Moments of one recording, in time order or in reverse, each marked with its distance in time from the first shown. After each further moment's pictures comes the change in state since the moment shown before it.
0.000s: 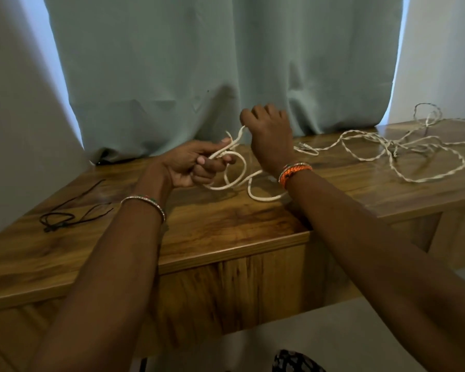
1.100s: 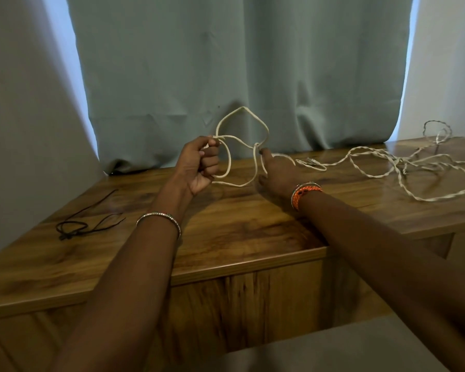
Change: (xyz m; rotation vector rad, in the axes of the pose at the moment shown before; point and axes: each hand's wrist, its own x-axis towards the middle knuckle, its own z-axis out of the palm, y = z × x) left_hand 0.015 -0.004 -0.010 -0.448 0.349 0.414; right_hand -0.028 0.013 0.009 0.276 -0.732 0.333
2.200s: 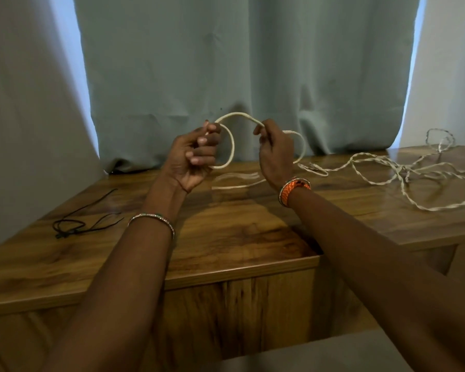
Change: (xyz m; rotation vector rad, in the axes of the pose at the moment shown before) left_hand -0.012 0.018 -0.001 -0.301 -0.445 -0.152; right_hand 0.019 -0.027 -0.011 0.677 0.658 -0.160
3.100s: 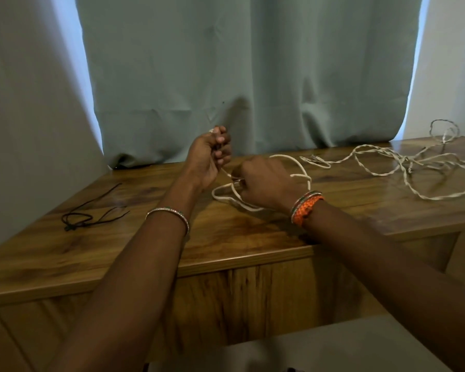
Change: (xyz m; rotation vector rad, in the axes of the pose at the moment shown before) left_hand 0.024 -0.026 -0.005 0.391 0.432 0.315; right_hand -0.042 -0.050 -0.019 -0.740 -0.714 -0.369
